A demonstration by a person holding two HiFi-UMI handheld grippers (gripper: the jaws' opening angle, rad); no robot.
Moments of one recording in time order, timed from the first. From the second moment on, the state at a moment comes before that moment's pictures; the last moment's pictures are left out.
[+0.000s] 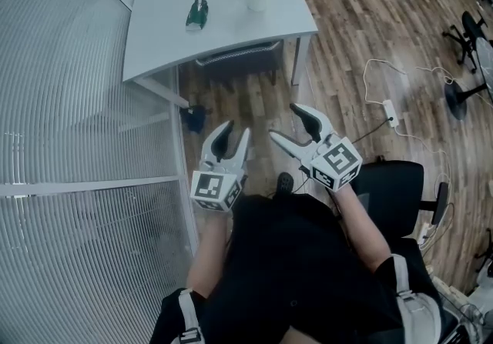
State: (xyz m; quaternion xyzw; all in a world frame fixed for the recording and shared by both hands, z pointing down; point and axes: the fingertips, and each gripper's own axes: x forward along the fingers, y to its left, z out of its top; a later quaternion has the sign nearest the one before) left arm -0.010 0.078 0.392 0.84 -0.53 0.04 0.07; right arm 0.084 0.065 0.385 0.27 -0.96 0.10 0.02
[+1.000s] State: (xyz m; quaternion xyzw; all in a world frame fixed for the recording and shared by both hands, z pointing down) left arm -0.021 0.067 0.406 0.82 -0.56 0.07 0.06; right arm 0.092 0.050 0.409 0.29 -0.95 0.09 0.07
